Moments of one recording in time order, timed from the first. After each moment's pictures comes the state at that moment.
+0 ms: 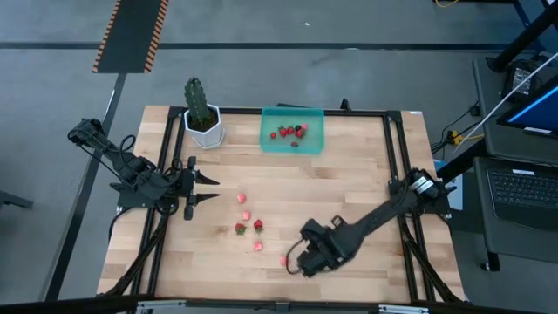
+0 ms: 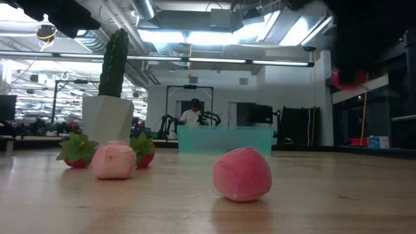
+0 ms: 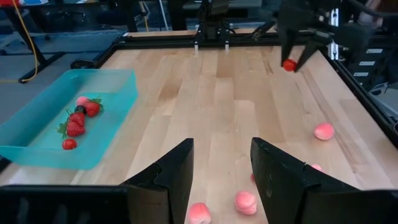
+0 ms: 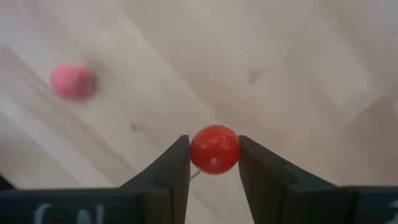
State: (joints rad) left arm -0.59 0.55 0.51 -0.38 -0.66 -0.25; right arm 0.58 2.01 1.68 -1.19 0.23 1.31
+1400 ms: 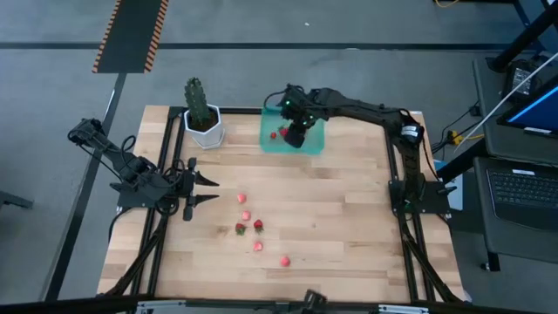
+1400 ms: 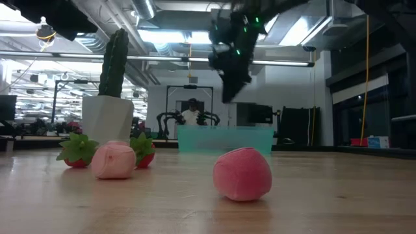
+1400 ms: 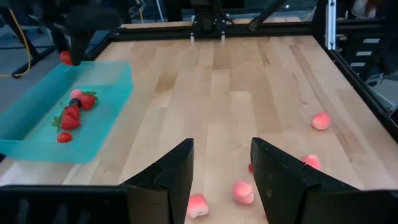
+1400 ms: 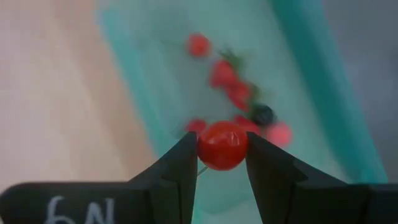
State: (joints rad) left arm -0.59 0.55 0.51 -0.42 -0.64 -0.26; right arm -0.44 2.01 1.81 -0.97 0.07 -0.05
